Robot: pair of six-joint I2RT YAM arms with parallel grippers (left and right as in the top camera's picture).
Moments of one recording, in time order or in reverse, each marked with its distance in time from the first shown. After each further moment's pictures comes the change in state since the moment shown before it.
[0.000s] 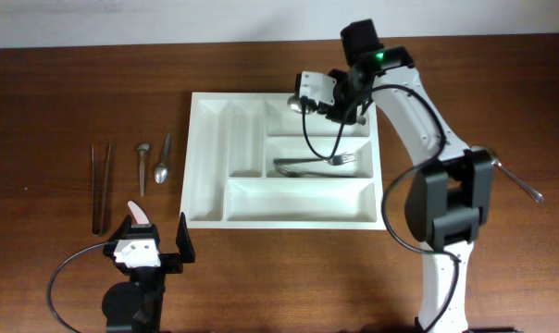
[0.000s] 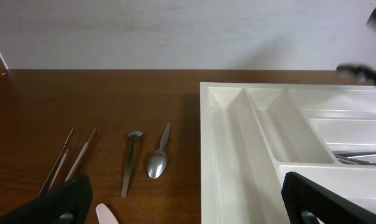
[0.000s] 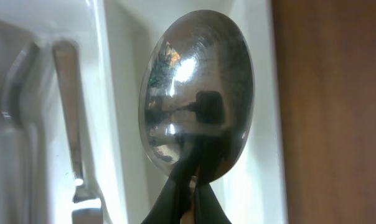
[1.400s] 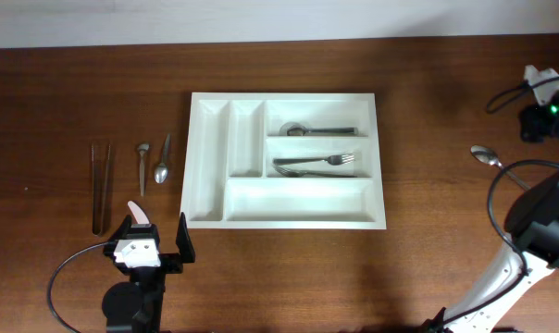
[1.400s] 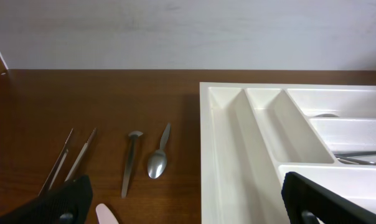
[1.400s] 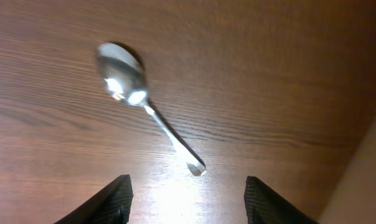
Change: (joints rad) left arm 0.000 0.000 0.000 0.000 0.000 0.000; right arm -0.771 -0.049 0.182 -0.378 0.430 0.443
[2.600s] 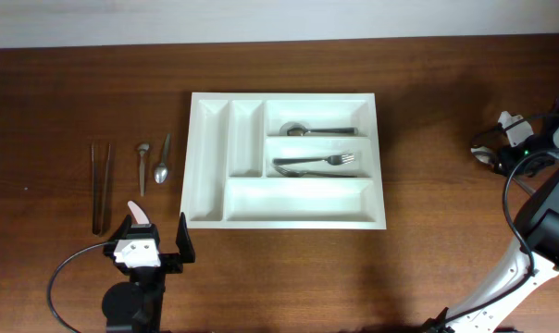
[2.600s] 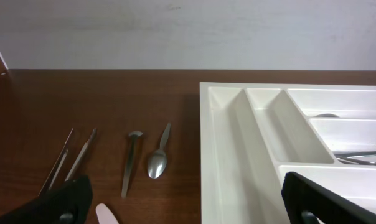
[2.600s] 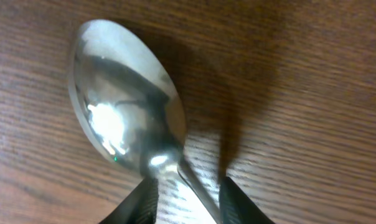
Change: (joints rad) left arm 0.000 0.000 0.000 0.000 0.000 0.000; right arm -0.067 0.027 -0.477 0.427 -0.181 -0.095
